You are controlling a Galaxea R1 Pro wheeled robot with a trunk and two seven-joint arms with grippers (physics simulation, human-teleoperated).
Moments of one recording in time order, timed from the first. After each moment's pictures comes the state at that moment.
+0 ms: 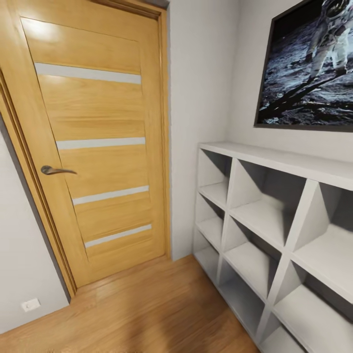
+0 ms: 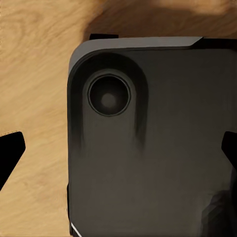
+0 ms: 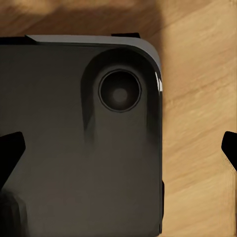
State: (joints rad) left arm 0.00 0.00 0.01 -0.03 0.03 -0.08 -0.01; right arm 0.00 -0.01 0.00 0.03 -0.04 -0.15 0.00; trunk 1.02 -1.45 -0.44
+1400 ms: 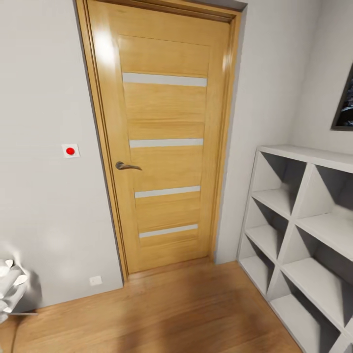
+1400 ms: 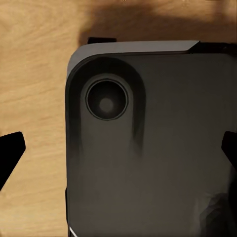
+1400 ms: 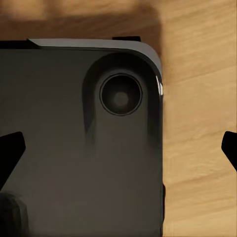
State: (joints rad) left arm 0.00 0.00 0.01 -0.03 0.03 -0.08 -0.01; right arm 0.00 -0.01 0.00 0.03 -0.04 -0.15 0.00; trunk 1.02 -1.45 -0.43
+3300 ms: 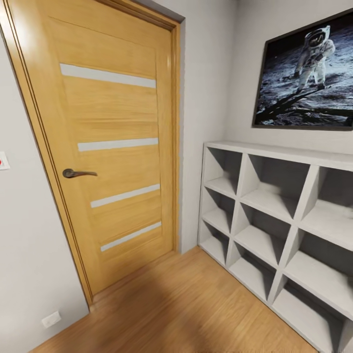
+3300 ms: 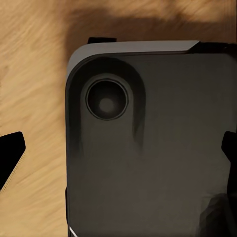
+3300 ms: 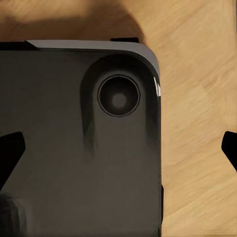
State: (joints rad) left arm 0.00 0.00 0.01 -0.03 0.03 -0.08 -0.01; right arm 0.00 -0.01 0.00 0.03 -0.04 -0.15 0.00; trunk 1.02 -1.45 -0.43
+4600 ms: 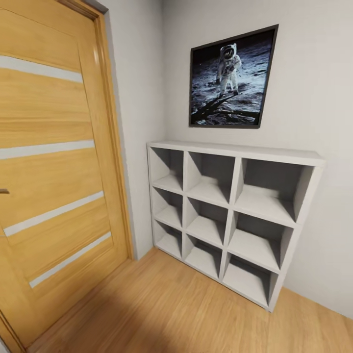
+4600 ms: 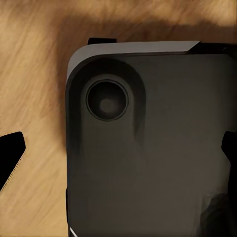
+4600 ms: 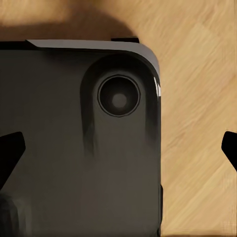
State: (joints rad) left arm 0.00 0.00 0.01 -0.03 0.02 -0.08 -0.01; right arm 0.00 -0.01 0.00 0.03 -0.04 -0.15 0.00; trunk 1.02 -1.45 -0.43
